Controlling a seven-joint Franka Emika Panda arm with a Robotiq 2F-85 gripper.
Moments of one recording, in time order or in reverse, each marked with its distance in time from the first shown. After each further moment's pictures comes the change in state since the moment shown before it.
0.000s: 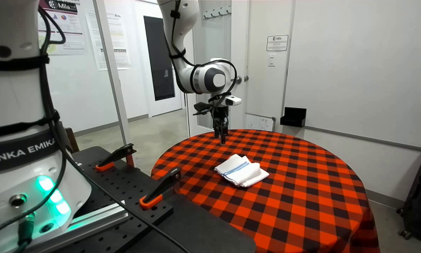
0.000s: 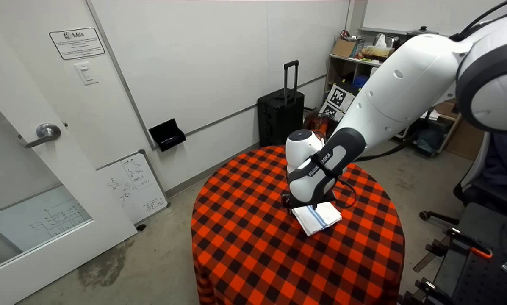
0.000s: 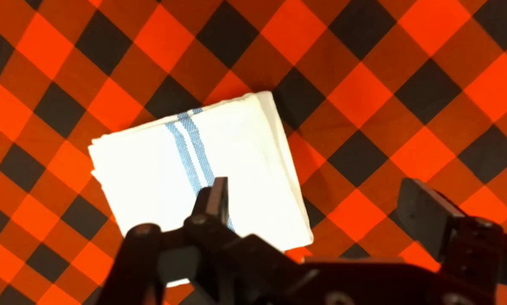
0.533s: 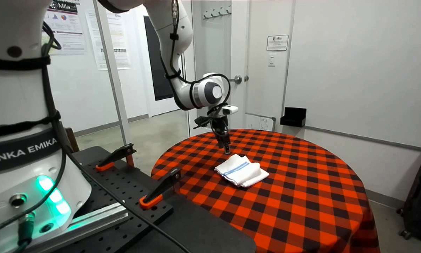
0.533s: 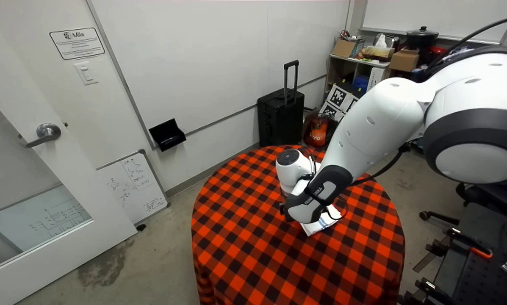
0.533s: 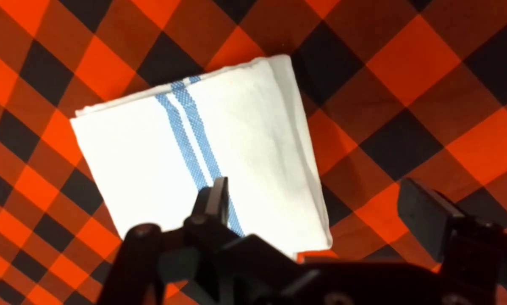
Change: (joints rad) arm 0.147 0.180 -0.134 0.133 -0.092 0.029 0.172
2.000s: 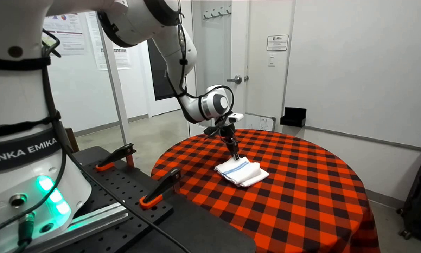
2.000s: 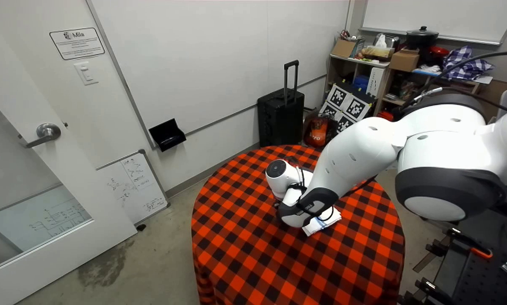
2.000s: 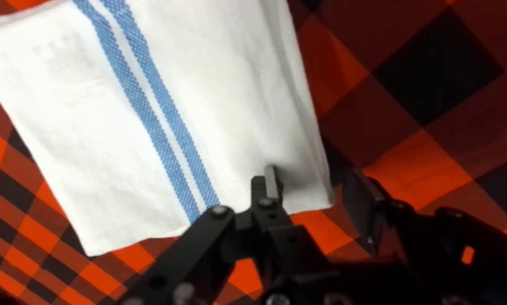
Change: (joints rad) arm 0.012 0.249 -0.078 0.318 -0.054 -0.060 0.105
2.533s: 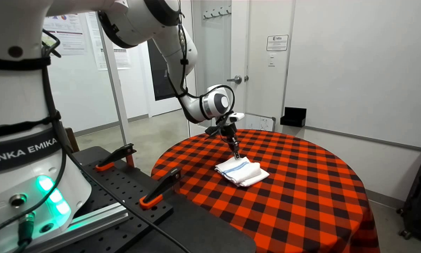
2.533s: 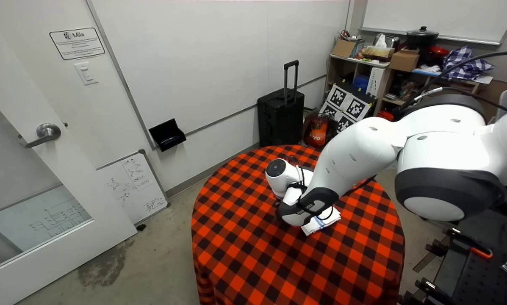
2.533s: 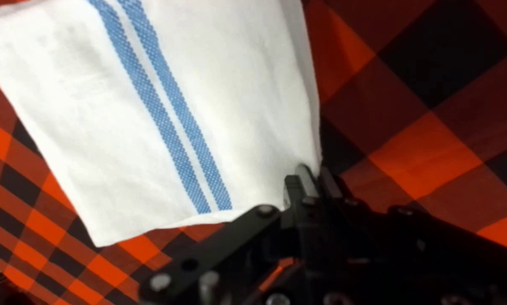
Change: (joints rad) arm 0.000 0.003 -0.010 0.010 -0.014 -0.001 0.030
